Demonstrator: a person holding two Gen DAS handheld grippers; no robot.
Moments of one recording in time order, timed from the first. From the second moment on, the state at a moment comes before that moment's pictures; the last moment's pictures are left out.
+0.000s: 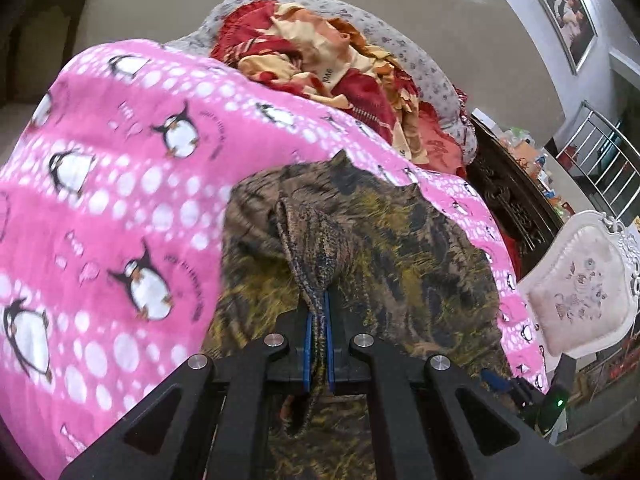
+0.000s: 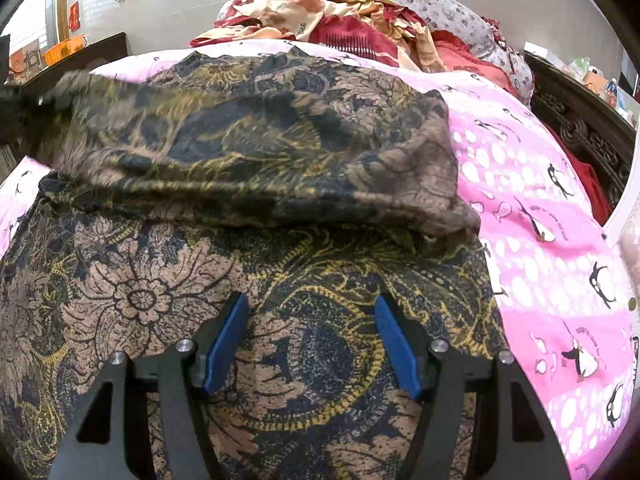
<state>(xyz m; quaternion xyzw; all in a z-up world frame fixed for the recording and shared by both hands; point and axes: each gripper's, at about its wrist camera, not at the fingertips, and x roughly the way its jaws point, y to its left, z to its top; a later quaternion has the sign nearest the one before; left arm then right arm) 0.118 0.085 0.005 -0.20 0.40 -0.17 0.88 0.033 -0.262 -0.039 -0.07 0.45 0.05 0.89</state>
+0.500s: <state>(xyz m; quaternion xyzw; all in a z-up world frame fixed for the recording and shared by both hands) 0.098 0.119 0.013 -0.18 0.36 -0.02 0.91 0.039 -0.294 0.028 0.04 0.36 0.08 0.93</state>
